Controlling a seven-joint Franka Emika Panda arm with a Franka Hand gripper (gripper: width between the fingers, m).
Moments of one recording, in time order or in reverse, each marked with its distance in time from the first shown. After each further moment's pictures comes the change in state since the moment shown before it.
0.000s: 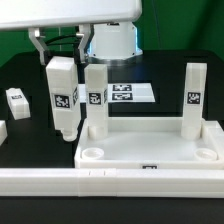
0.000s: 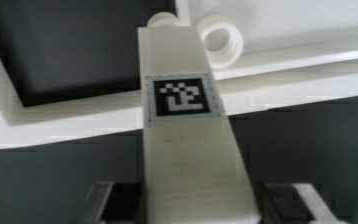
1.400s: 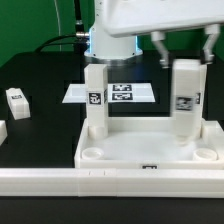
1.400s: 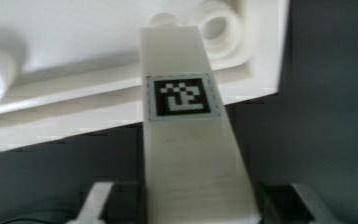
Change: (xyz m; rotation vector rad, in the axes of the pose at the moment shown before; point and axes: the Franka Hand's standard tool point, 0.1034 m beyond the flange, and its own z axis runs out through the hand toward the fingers) arm -0.024 -0.185 0.008 0.061 0.093 0.047
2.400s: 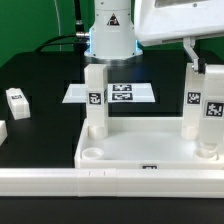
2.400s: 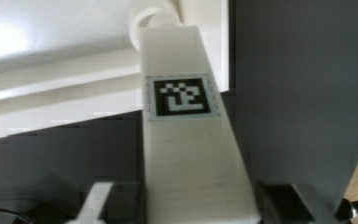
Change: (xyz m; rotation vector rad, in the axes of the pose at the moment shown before) arm -0.006 -0.004 0.011 -0.003 0.088 -0.035
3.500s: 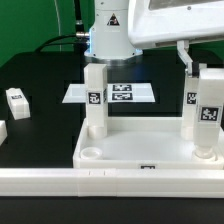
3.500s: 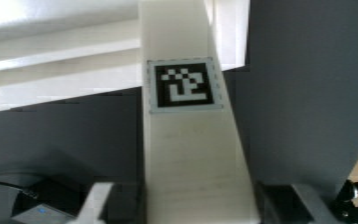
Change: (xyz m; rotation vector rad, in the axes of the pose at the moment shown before) arm 0.011 0.005 0.005 -0.005 0.081 -0.013
